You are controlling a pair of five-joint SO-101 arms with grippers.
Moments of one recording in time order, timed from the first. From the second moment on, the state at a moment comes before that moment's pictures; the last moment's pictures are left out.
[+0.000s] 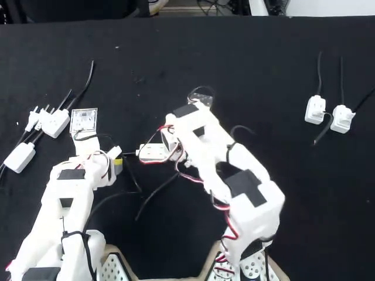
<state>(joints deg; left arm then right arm) -8.4 -37.6 72.8 31.2 -1.5 -26.3 18.6 15.5 73.5 -44.6</state>
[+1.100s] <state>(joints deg) -8.4 -37.6 72.8 31.2 -1.5 -10.2 22.7 -1.7 90.2 -21.5</state>
